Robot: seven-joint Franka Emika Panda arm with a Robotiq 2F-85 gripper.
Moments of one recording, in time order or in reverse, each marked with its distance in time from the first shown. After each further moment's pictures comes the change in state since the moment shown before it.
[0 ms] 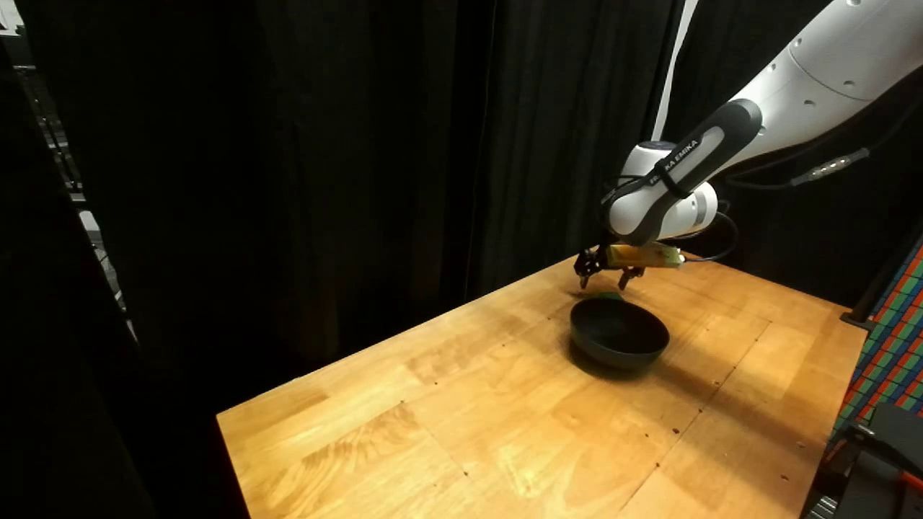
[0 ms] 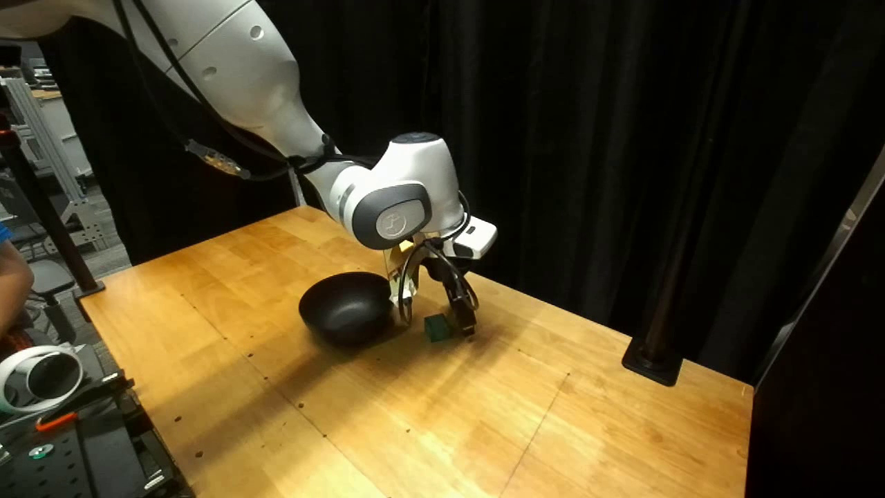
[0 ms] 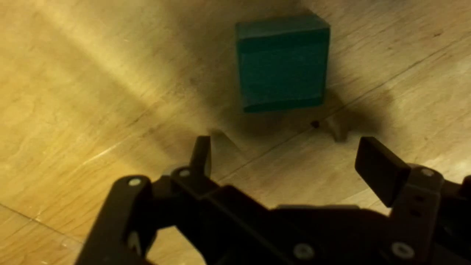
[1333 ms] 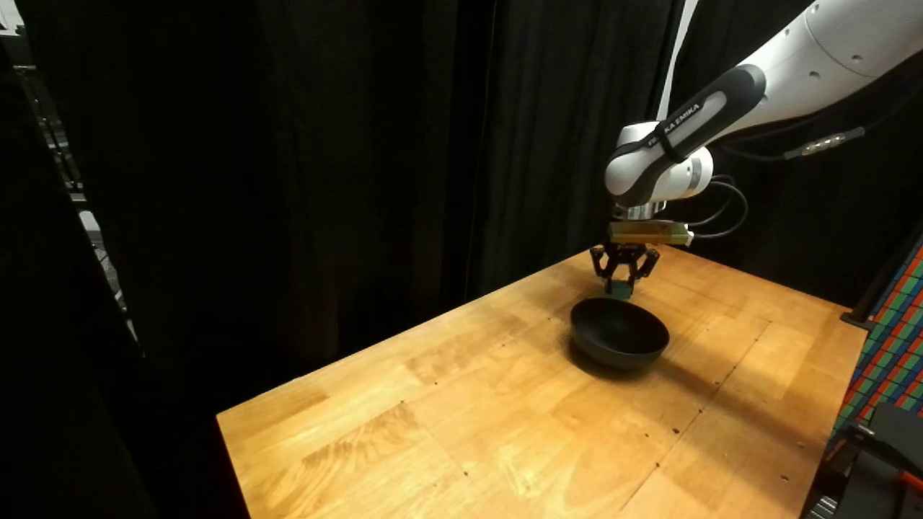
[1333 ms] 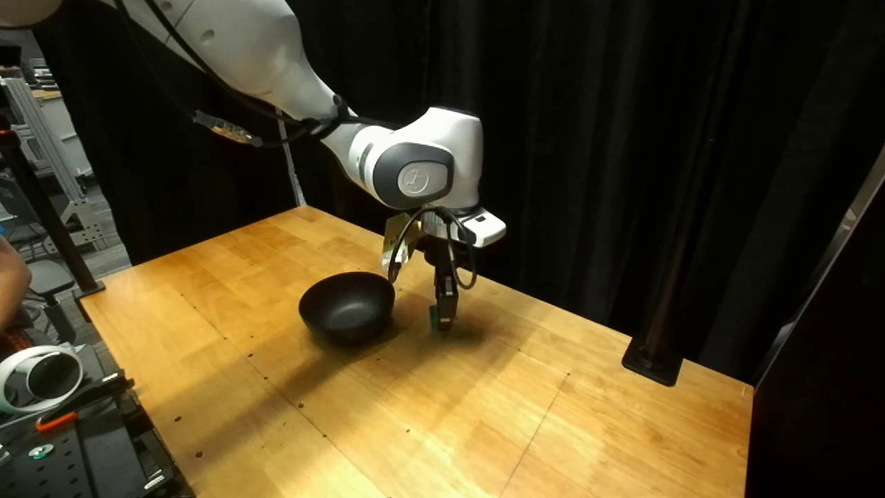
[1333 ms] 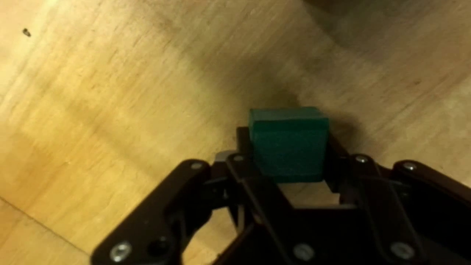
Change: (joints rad) arm -0.011 -0.039 -0.016 0.117 0.023 -0.445 0.105
